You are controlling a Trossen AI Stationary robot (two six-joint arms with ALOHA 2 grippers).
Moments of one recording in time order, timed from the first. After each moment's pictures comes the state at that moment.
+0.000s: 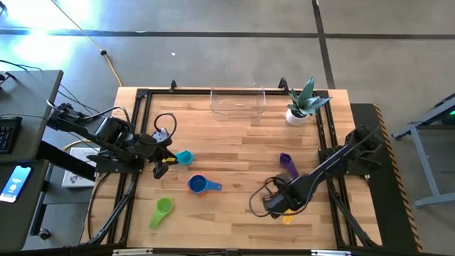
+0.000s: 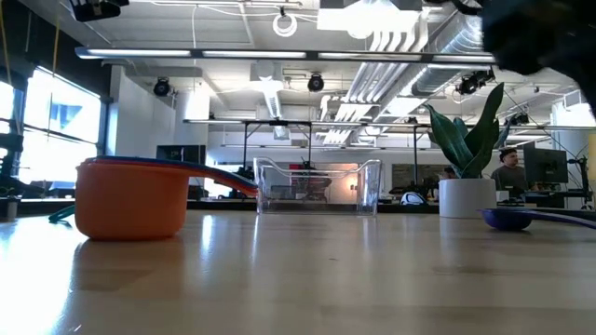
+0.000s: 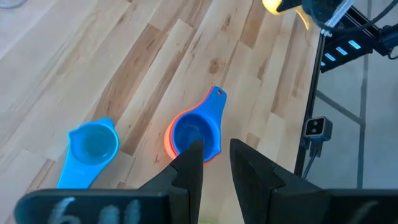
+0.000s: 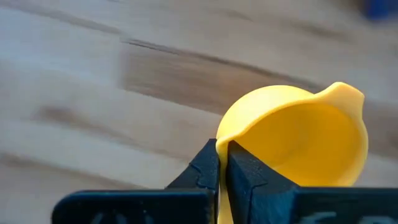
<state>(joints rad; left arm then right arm) -0.36 0.96 1.09 -0.97 -0.18 -0.81 0.60 1.72 1.22 -0.98 0.04 1.88</state>
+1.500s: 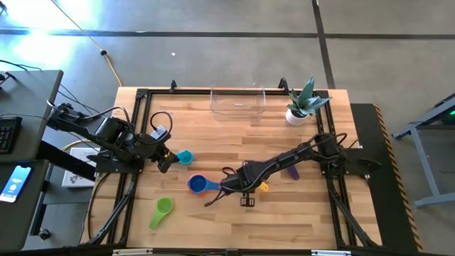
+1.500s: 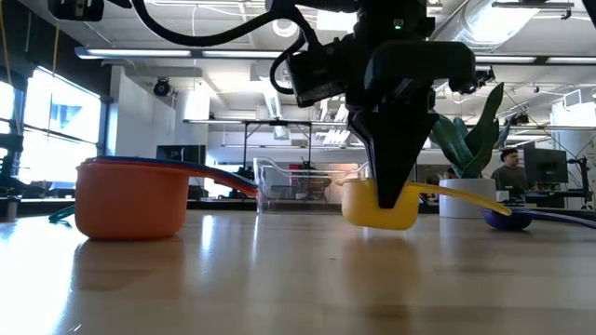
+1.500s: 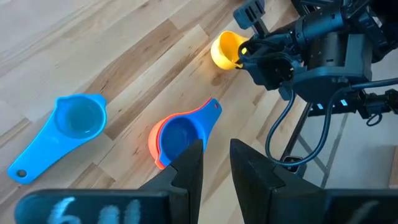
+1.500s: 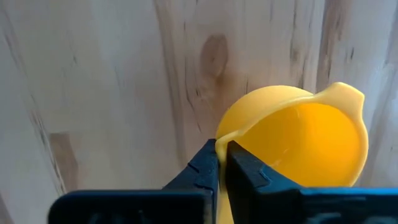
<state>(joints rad) -0.36 0.96 1.09 -0.97 -0.22 -1.12 0.31 2.13 1.66 -1.04 0.05 0.36</state>
